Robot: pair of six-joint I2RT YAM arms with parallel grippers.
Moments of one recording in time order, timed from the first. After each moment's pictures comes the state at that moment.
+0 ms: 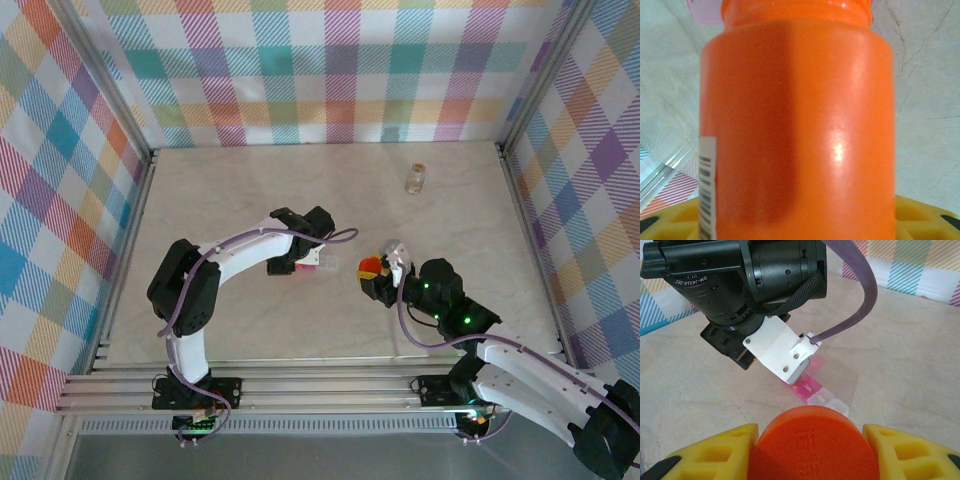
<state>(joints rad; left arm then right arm) -0.73 1.86 1.40 -1.07 -0.57 0.72 0.74 0.76 0.43 0.05 -0.15 0.04</state>
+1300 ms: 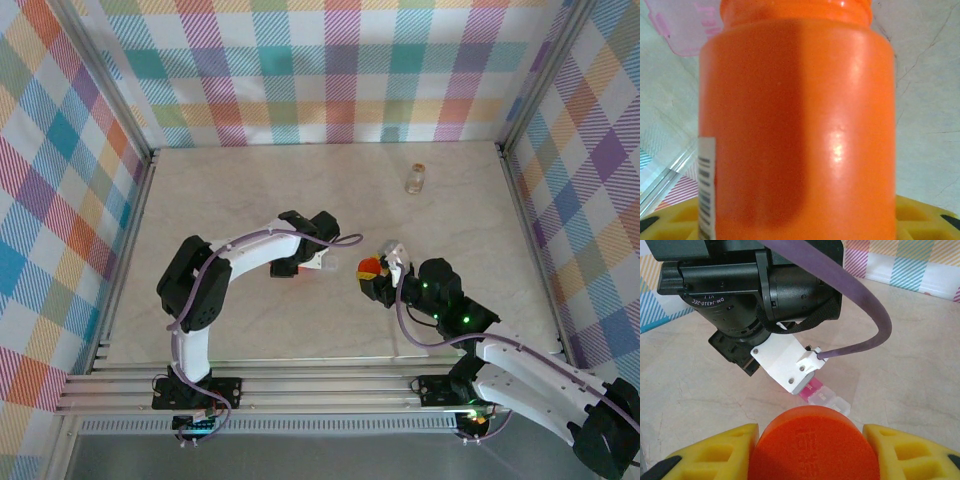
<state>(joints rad) -0.74 1.91 1.41 -1.07 -0.58 0.73 0.74 0.77 0.43 0.05 -0.15 0.04</state>
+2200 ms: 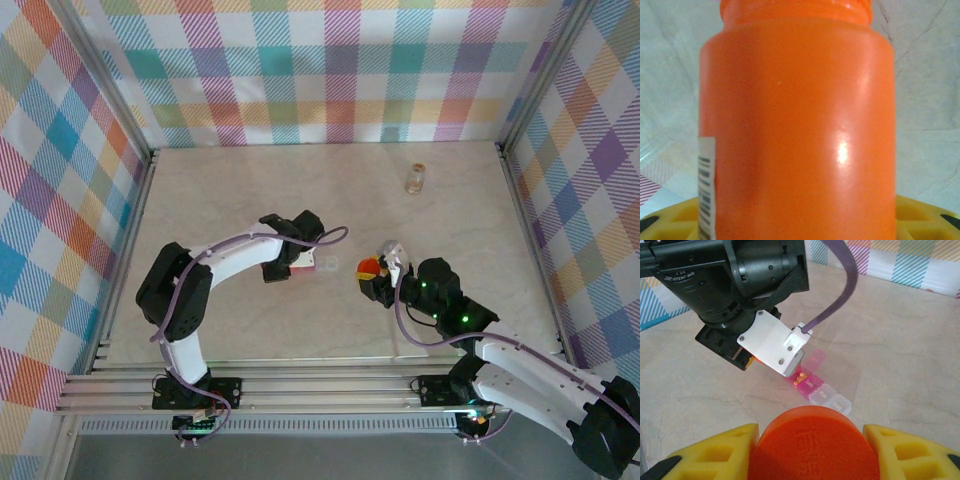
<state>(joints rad) -0.68 1.78 1.26 -0.97 -0.48 0.63 0.74 0.78 0.43 0.05 -0.16 0.04</state>
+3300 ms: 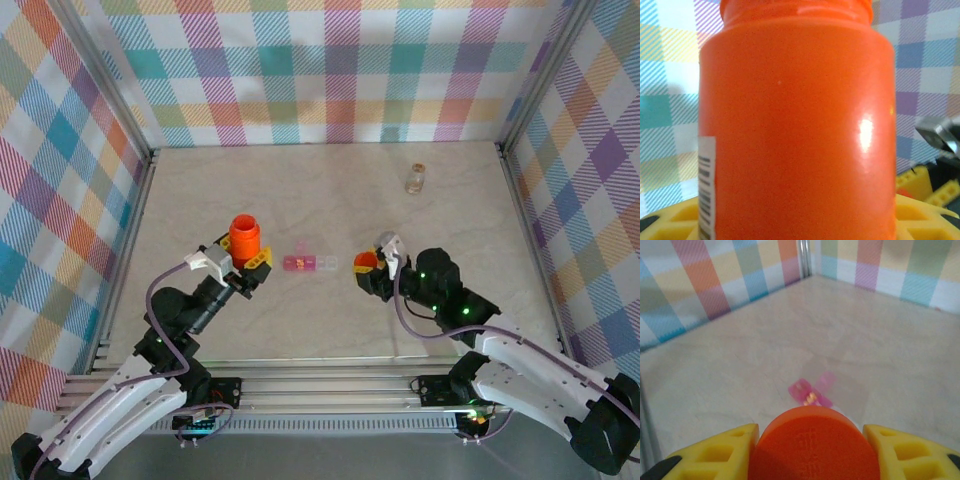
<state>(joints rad) -0.66 0.48 0.37 0.38 0.07 -0.01 0.74 0.82 0.59 -0.04 -0.21 0.05</state>
